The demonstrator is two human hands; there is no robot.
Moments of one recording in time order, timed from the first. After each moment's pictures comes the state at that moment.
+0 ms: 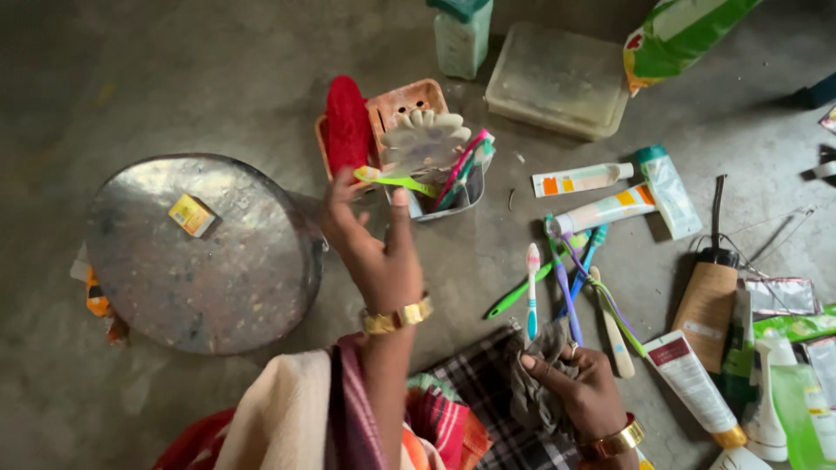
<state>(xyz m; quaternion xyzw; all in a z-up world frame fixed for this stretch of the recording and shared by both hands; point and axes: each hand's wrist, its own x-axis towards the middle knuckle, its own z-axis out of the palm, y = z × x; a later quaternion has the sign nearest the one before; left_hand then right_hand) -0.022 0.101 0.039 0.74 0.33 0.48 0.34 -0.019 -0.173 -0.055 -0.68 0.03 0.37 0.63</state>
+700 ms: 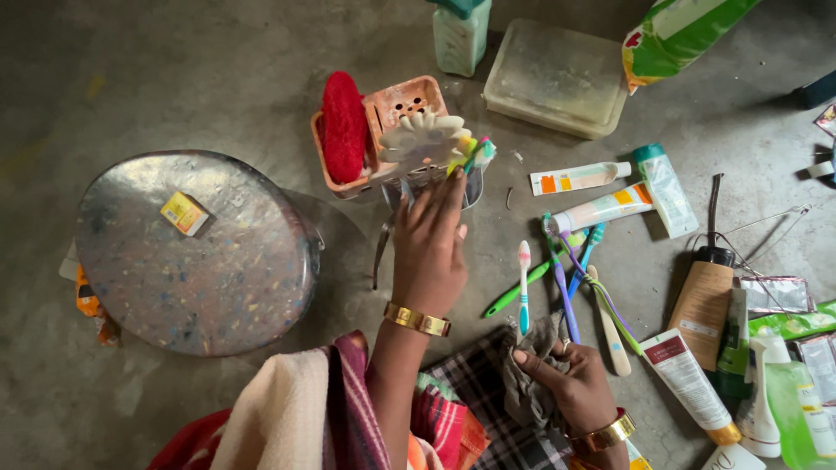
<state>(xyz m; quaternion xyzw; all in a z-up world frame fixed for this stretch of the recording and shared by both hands) -0.013 0.090 0.027 0.94 0.10 0.28 0.19 -0.022 -0.161 -0.050 -0.65 0.06 0.39 0.66</state>
